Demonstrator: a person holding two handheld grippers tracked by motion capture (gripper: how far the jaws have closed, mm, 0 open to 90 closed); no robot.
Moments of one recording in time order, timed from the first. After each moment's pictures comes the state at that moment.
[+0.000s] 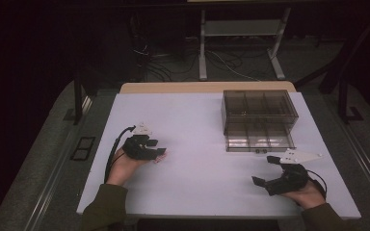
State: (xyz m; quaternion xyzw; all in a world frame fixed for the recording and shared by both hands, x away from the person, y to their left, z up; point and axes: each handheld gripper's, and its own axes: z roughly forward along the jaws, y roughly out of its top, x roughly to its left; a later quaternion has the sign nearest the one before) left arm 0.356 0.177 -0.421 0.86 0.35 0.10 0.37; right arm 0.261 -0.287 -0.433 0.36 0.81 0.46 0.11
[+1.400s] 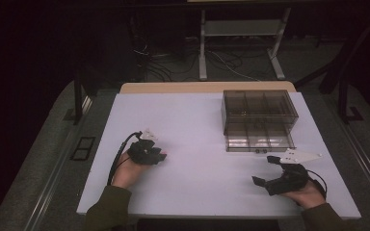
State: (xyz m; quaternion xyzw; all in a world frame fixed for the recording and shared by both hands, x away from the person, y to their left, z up) left arm 0.353 0.166 -0.437 0.88 0.35 0.09 0.32; right arm 0.261 -0.288 -0.433 0.36 0.81 0.46 0.11
